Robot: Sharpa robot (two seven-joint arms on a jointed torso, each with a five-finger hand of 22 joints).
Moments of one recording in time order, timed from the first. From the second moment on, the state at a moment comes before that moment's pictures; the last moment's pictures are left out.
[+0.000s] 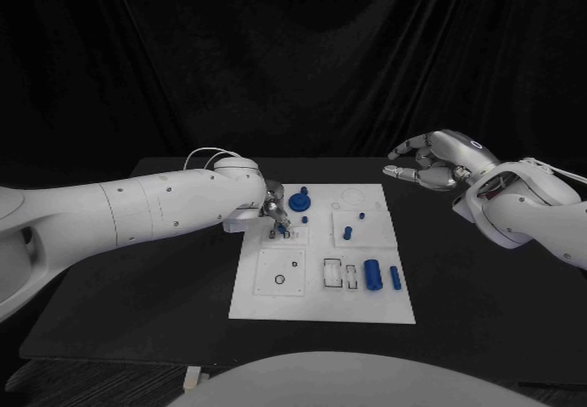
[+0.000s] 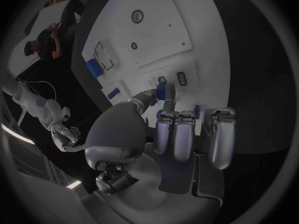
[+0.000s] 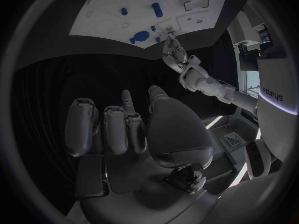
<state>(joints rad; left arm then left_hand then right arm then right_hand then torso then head) 1.27 -0.56 -0.21 1.26 -1.11 0.18 -0.54 1.09 0.00 0.38 0.02 0.42 1.07 0.05 0.26 0.82 1.47 -0.03 1.57 1.31 1.47 -0.07 1.57 1.31 0.03 1.47 0.05 1.51 1.31 1.30 -0.91 -0.21 1.49 -1.33 -0.56 0.10 1.22 0.01 -0.02 0.28 0.34 0.81 0.12 0.26 0.16 1.46 0.03 1.57 1.31 1.47 -0.05 1.42 1.29 0.05 1.47 0.06 1.31 1.31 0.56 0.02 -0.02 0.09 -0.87</state>
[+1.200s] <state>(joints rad) 1.25 -0.55 -0.21 1.26 -1.11 0.12 -0.55 1.05 -0.01 0.42 0.01 0.42 1.08 0.05 0.26 0.82 1.47 -0.03 1.57 1.31 1.47 -0.07 1.57 1.31 0.03 1.47 0.05 1.51 1.31 1.30 -0.91 -0.21 1.49 -1.33 -0.55 0.09 1.23 0.03 -0.02 0.28 0.35 0.81 0.12 0.26 0.15 1.46 0.04 1.57 1.31 1.47 -0.04 1.41 1.29 0.05 1.46 0.06 1.30 1.31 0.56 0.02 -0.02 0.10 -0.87</state>
